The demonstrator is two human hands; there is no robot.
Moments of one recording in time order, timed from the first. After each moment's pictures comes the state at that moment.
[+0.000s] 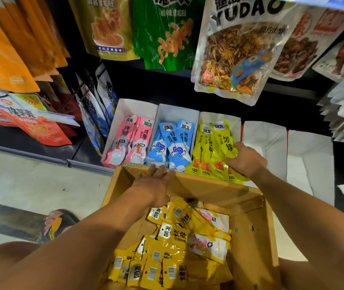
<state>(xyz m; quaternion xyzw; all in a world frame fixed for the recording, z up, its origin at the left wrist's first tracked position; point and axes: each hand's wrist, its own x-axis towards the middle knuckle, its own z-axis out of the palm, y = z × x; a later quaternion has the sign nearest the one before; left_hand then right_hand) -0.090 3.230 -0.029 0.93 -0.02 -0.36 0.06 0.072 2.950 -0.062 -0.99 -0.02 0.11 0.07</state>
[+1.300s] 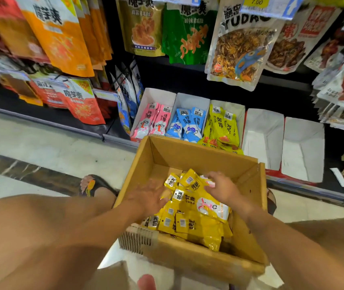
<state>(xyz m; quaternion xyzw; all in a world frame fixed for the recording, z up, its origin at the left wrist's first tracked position) -0.288 3.241 -0.047 0.94 0.00 -0.32 0.09 -0.154 2.975 -0.071 -0.93 -0.17 0.24 0.22</state>
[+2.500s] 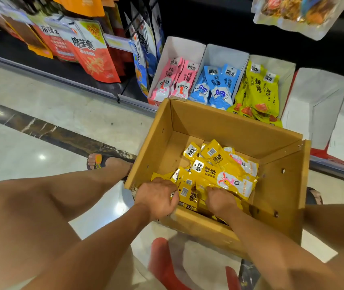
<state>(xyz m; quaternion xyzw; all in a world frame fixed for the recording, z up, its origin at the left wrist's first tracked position) -0.362 3.232 -0.107 0.98 0.05 -0.18 0.11 -0.252 3.008 -0.203 -0.90 -0.29 0.32 -0.08</state>
